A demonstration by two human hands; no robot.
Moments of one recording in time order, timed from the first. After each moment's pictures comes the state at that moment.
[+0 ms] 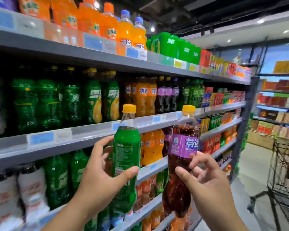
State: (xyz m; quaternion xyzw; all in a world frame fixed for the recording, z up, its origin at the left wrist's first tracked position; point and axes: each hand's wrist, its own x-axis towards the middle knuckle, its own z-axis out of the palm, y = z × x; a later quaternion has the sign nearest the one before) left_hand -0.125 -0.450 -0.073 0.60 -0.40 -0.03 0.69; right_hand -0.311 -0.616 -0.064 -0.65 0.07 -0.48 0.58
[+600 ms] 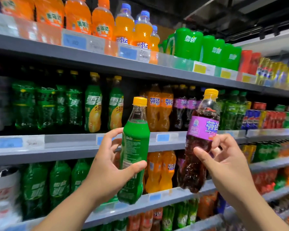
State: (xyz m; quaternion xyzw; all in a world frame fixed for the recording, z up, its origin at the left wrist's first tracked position) left_hand -0.093 -0.599 -0.047 0.63 -0.36 0.08 0.68; right_hand -0.232 -0.829 0.000 -0.73 -0.04 -0.42 0.53
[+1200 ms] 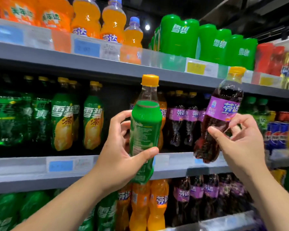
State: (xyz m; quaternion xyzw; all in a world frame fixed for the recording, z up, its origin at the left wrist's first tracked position) left_hand -0.028 -0.745 0.011 0.58 -0.44 0.21 0.65; right_hand -0.104 -1.013 0.048 -0.68 -0.14 -0.54 0.49
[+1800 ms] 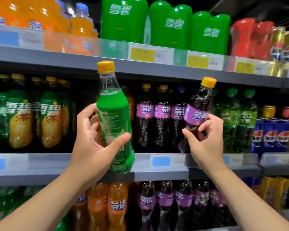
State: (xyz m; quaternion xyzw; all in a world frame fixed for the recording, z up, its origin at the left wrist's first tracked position) left_hand -0.034 -0.868 0.016 0.58 -0.37 0.35 0.64; right_hand -0.026 -1.158 0.014 -0.70 -0.14 -0.59 0.38
